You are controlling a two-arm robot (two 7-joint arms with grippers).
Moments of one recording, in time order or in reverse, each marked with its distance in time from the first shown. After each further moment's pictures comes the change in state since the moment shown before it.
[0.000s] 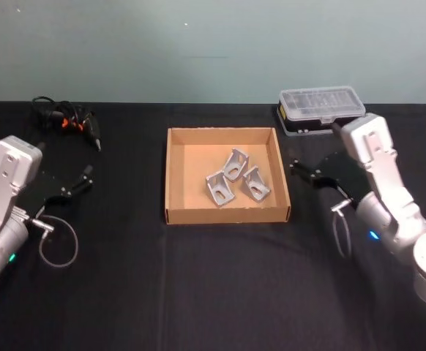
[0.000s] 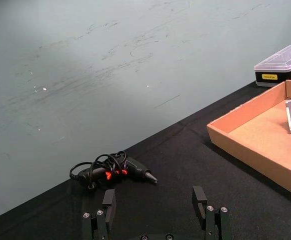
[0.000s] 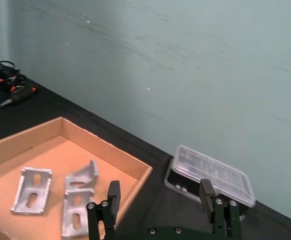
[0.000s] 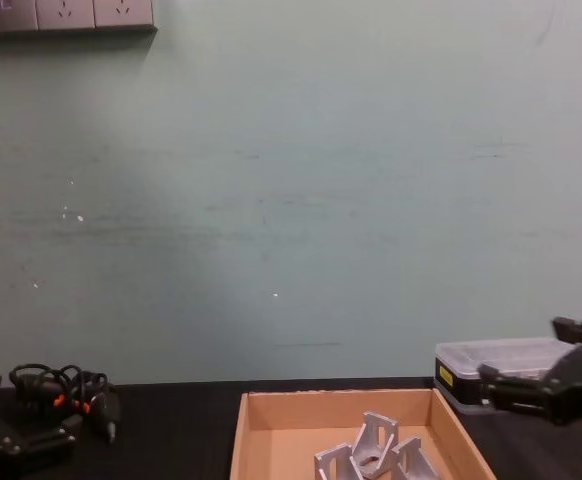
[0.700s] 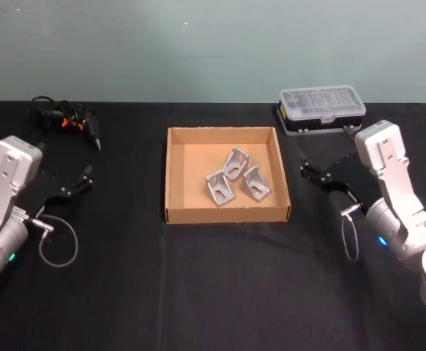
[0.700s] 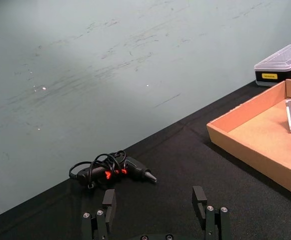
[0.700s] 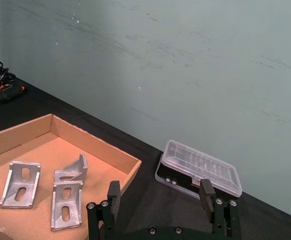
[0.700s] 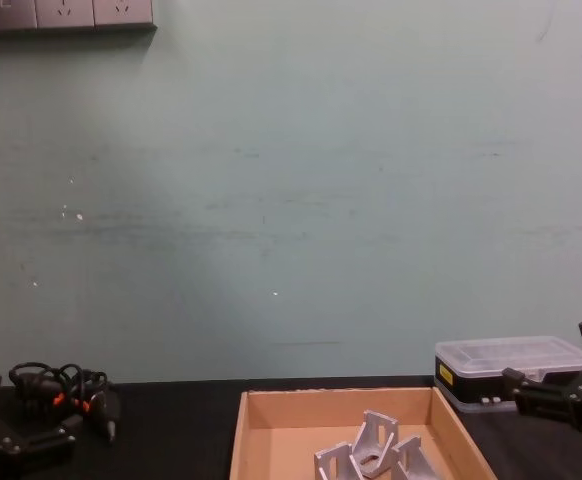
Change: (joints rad) left arm 0.000 0.000 0.000 0.000 0.000 0.000 0.000; right arm -0.035 -0.002 0.037 -0.002 -0.005 -0.040 -0.012
